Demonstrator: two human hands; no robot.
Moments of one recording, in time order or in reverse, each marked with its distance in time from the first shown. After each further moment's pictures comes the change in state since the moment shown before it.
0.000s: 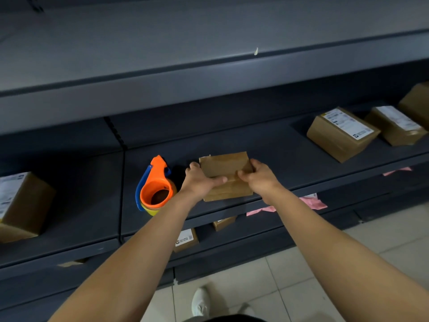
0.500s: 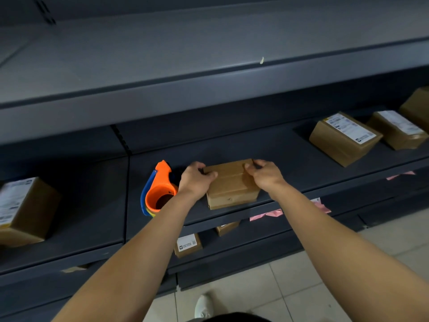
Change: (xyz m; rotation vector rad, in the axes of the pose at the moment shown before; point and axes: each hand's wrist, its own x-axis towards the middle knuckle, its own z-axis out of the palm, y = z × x) left_hand 0.002 0.002 -0.018 -0.138 0.098 0.025; right_hand 0.011 -0.008 -0.006 -0.075 0.111 -0.039
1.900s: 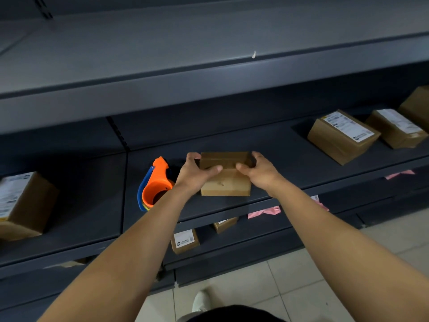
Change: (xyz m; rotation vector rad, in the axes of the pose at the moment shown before) left_hand -0.003 0.004 0.000 0.041 -0.045 0.077; right_hand 0.004 0.001 -0.003 -0.068 -0.130 -0.043
